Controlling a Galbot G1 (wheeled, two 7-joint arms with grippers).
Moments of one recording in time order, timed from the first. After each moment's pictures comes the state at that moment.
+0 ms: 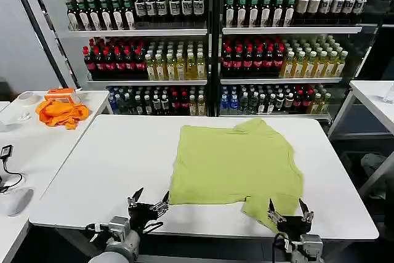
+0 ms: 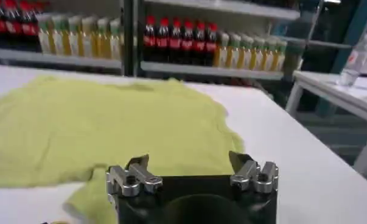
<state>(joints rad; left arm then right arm) 1.42 -1.22 -0.28 -2.09 -0.35 0.48 -0.23 -1.68 1.34 0.49 2.19 0.16 -0.45 0.28</state>
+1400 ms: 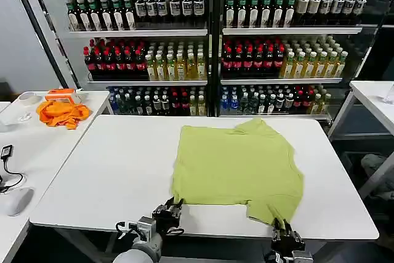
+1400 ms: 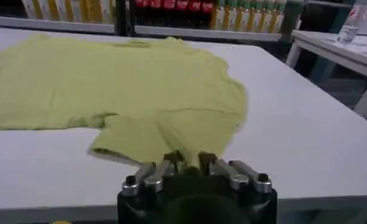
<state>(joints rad) 1.36 -1.23 -0.15 -1.98 -0.38 0.52 -0.23 -1.73 1.40 0.46 2.18 0.15 -0.43 0.31</state>
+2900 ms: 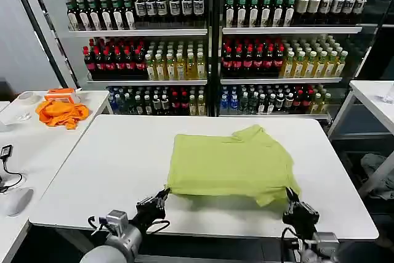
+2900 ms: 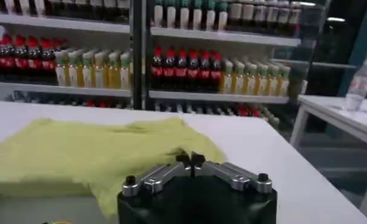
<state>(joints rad) 1.35 -1.12 -0.26 -2.13 -0.61 0.50 -0.20 -1.50 1.19 0.51 2.19 0.25 -0.42 0.23</state>
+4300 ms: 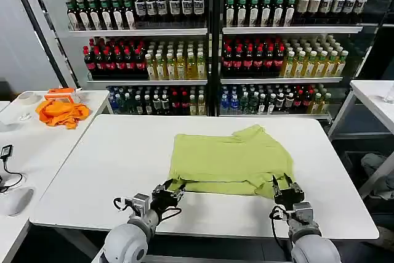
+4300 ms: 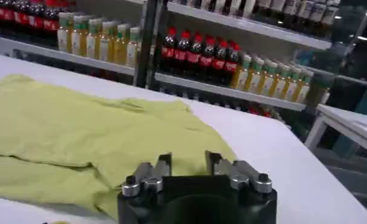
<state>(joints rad) 1.20 -1.15 -0.15 -1.93 -0.53 0.50 -0.18 -1.43 1.18 0.50 2.01 0.21 -0.41 0.22</state>
